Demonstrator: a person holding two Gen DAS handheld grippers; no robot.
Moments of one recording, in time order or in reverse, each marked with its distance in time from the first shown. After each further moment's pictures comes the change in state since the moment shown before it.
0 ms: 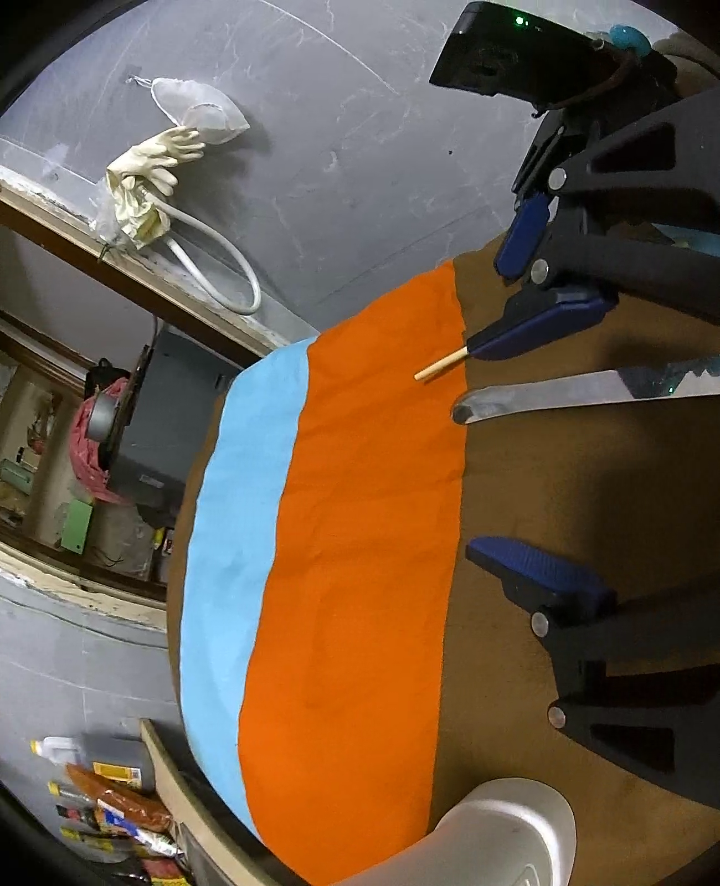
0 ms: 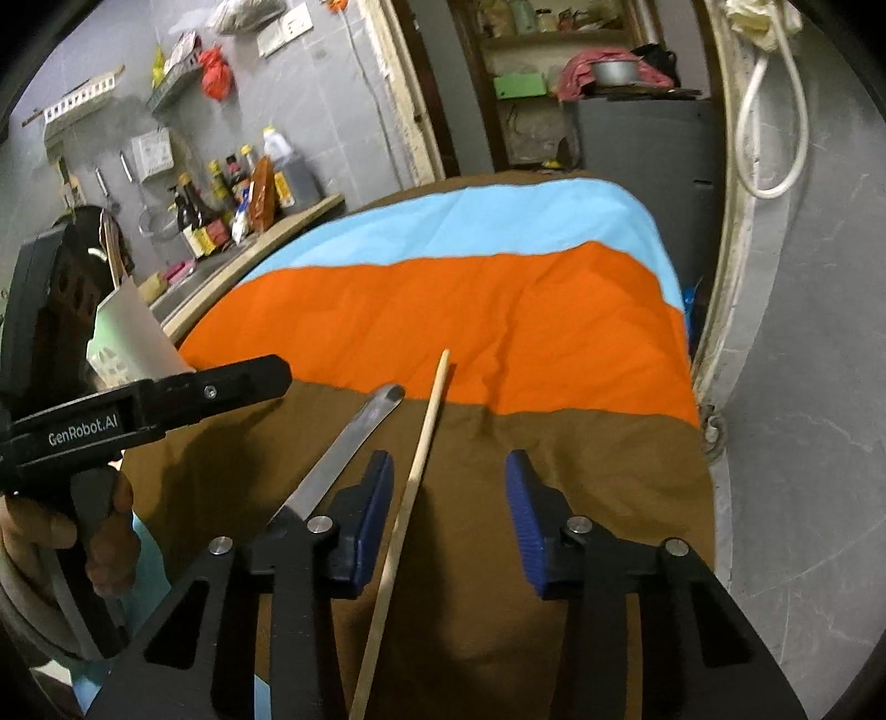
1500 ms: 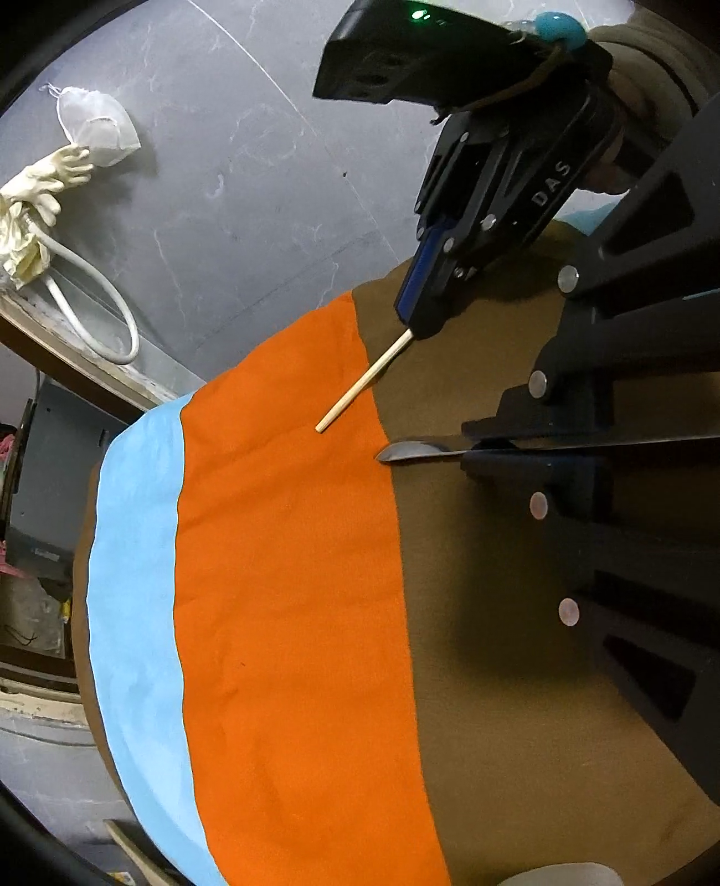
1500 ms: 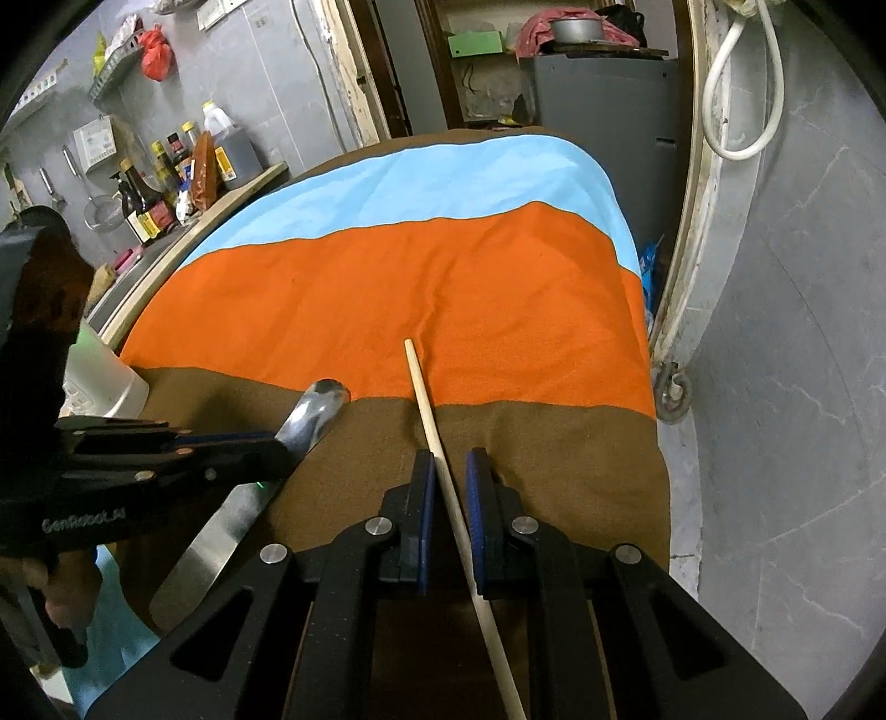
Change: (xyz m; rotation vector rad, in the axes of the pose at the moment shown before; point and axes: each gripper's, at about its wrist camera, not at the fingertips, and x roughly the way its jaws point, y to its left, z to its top) left arm 0.044 -0.028 -0.002 0.109 0.326 -0.094; right arm 0.024 -0.025 0.017 0.061 0.121 -0.111
